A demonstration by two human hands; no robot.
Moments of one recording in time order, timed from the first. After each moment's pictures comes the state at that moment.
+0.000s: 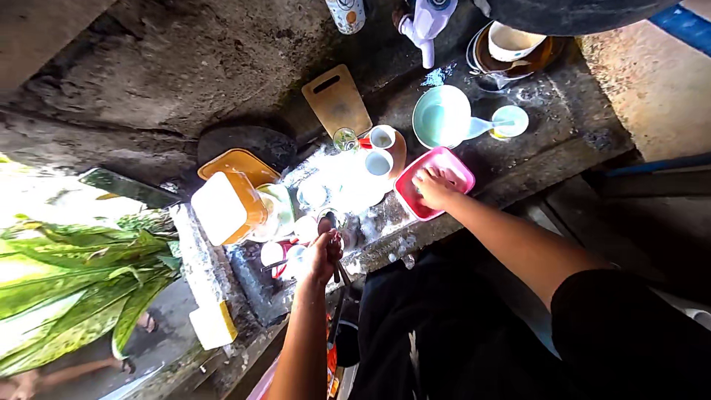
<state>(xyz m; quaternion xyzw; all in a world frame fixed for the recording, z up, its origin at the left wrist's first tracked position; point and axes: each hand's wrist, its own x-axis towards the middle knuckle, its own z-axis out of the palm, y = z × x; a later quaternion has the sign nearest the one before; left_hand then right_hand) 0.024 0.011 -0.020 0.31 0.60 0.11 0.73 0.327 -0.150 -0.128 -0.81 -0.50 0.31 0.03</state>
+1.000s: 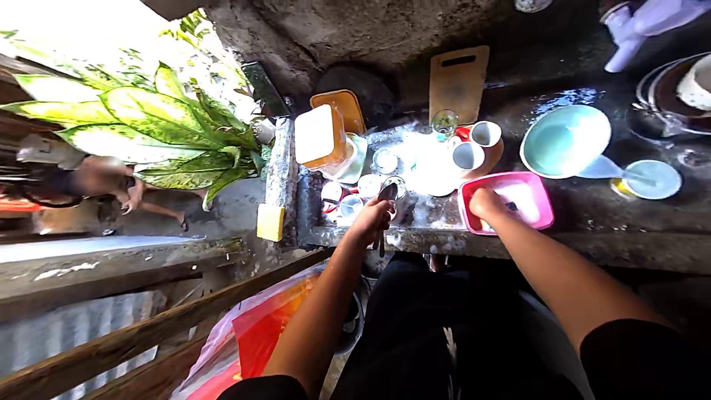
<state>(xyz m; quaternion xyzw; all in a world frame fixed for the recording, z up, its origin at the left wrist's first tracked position) 0.006 0.000 0.007 0.35 0.57 0.11 0.73 0.280 -0.095 -0.106 -0.83 -0.32 0.46 -0.04</state>
